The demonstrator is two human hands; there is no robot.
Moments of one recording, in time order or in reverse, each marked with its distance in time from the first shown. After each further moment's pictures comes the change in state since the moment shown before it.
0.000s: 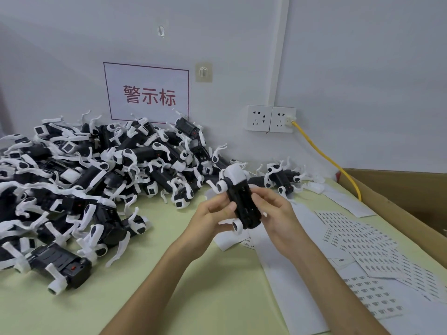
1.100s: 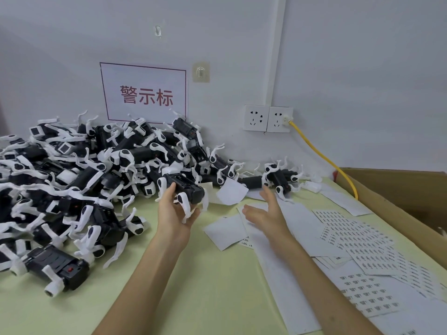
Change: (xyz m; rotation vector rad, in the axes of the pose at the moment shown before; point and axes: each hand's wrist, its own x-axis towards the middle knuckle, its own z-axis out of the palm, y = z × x) left_hand 0.007 0.011 -0.032 -0.464 0.682 -0.114; right_hand 0.016 0.036 -0.014 -0.360 0.184 0.086
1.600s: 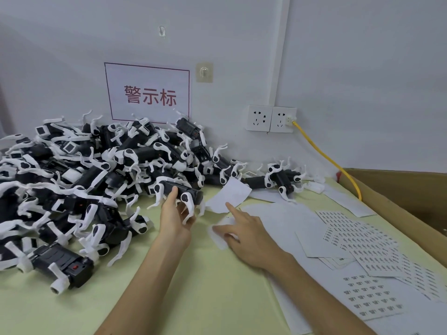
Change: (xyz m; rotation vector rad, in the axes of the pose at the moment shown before) left_hand 0.002 0.000 -0.001 -0.032 0.152 -0.037; right_hand -0.015 0.010 0.030 -1.115 -0.385 -0.446
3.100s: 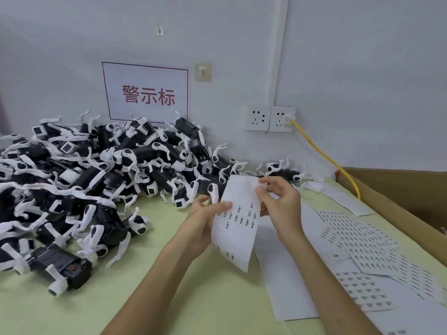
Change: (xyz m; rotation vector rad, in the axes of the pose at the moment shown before) left_hand -0.025 -0.018 0.012 0.295 -0.414 -0.120; right_hand 0.005 0.012 -0.055 1.003 0.749 0.358
